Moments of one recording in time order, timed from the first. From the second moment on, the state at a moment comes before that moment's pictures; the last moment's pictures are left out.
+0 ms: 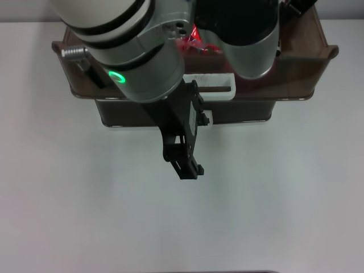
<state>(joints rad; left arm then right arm) -0.94 -2.05 1.69 1.70 2.40 1.88 -2.42 1.10 1.61 -1.38 -1.20 1.14 1.88 -0.60</state>
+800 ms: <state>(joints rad) -0.98 -2.05 1.63 1.62 2.40 1.83 -2.35 1.10 1.61 -1.38 -1.20 1.13 1.88 -0.60</state>
